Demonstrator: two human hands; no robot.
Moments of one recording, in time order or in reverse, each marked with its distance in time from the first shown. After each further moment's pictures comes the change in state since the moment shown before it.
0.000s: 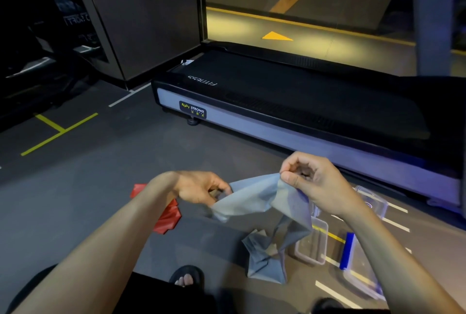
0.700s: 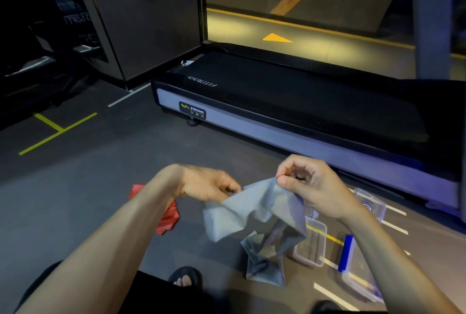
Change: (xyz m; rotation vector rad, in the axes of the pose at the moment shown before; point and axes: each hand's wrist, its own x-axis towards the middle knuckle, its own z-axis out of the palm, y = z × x) left_hand -0.005 0.032 0.001 -0.172 -0.071 0.052; right_hand -0.001 -0.008 0.003 0.065 -0.056 -0.011
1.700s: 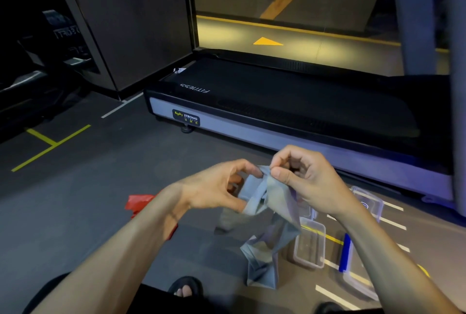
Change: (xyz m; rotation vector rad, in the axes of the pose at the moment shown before) left_hand 0.005 0.037 0.020 -0.094 0.352 0.316; right_hand 0.003 -0.018 -0.005 0.045 0.094 -0.068
